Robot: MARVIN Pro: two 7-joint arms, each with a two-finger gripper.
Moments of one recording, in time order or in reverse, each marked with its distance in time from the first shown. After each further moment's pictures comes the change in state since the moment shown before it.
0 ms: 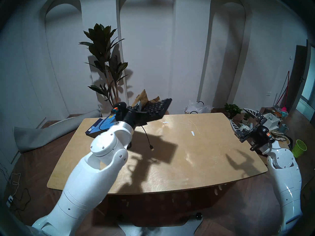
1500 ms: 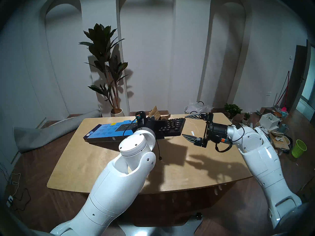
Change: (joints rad) left arm -0.049 -0.178 0.101 0.050 -0.007 0.141 0.278; right arm 0.399 -0.089 -0.475 0.051 -0.446 -0.345 0.187
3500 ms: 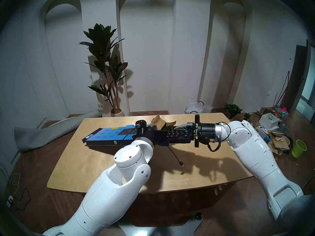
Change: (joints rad) left arm 0.078 0.105 0.030 -0.039 -0.030 -0.026 -0.102; right arm 0.099 0.101 -0.169 0.013 -0.084 -0.053 -0.071
